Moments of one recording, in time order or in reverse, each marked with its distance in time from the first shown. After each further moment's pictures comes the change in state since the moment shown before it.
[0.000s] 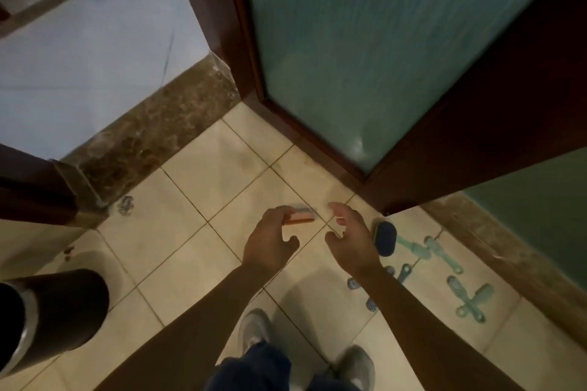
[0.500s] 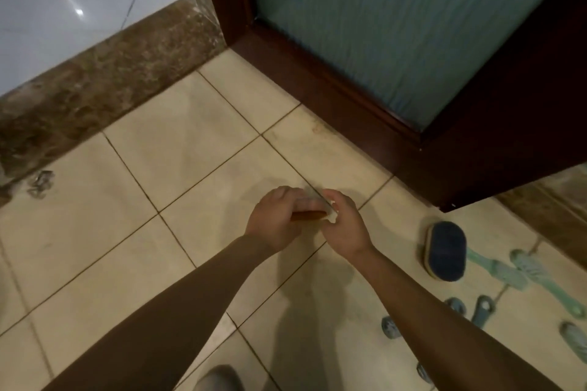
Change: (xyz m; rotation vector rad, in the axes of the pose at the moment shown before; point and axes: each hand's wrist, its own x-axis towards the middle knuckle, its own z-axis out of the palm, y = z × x) left_hand 0.178 -0.200 0.181 0.338 -0.042 0.197; right_hand 0.197 0.229 0.160 0.019 -0.047 -0.113
